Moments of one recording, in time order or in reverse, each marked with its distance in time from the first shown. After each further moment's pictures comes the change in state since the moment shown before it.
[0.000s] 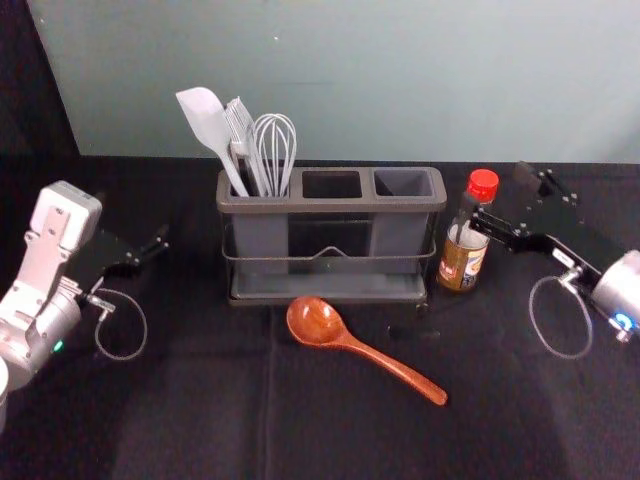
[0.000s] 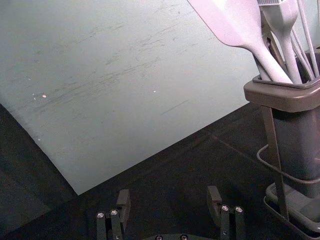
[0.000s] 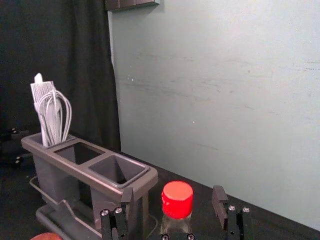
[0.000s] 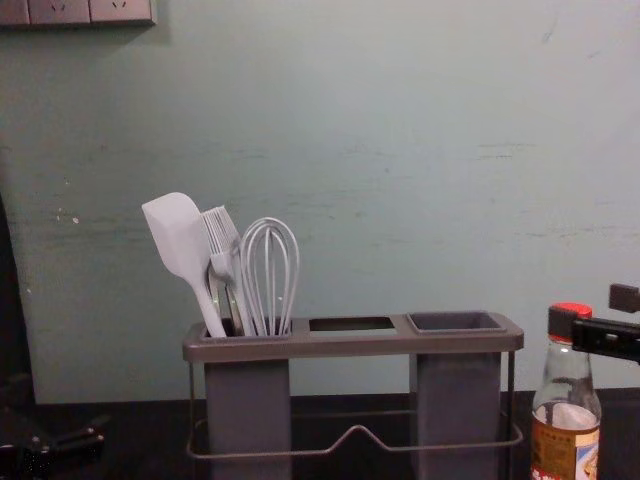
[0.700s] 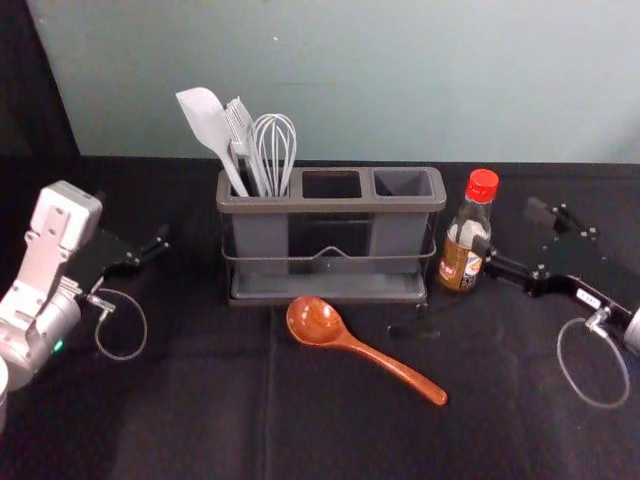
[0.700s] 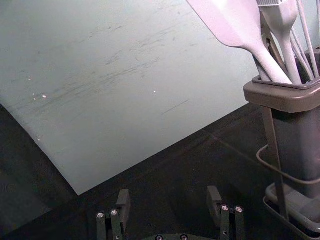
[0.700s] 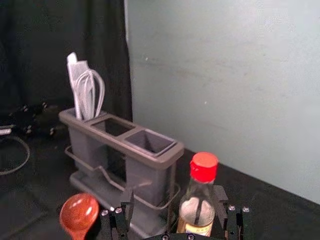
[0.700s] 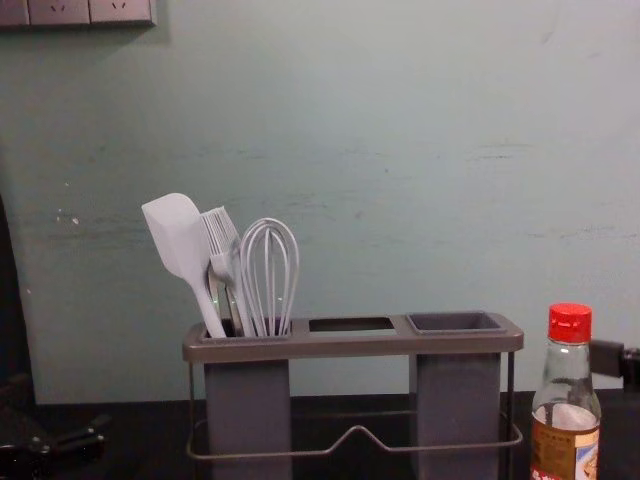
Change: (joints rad) left arm 0.000 0.000 0.000 0.000 0.000 0.000 0.000; right arm -0.192 0.122 0.061 -0.257 0.017 0.128 -0.034
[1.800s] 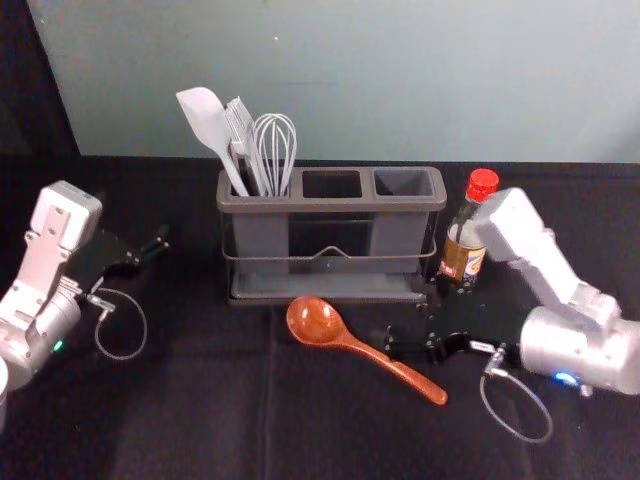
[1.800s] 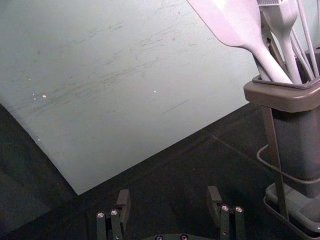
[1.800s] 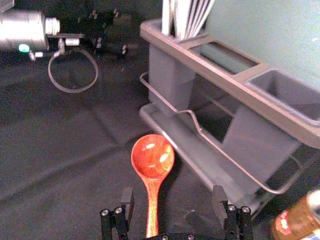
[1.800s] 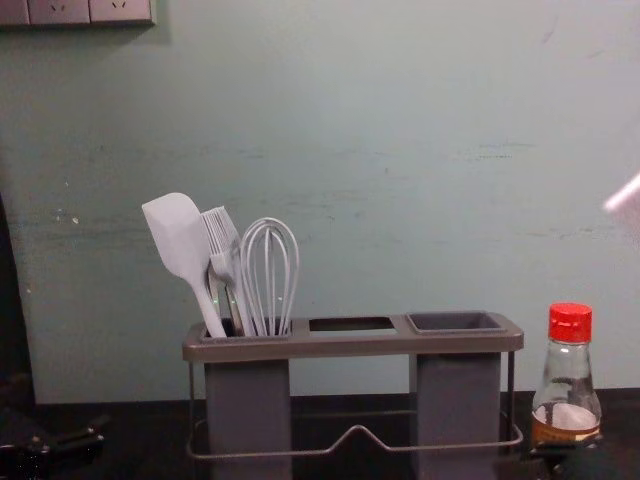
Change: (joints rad) left arm 0.000 0.000 0.000 0.000 0.000 0.000 0.000; right arm 0.222 0.023 -0.317 0.032 -0.138 0.290 0.104
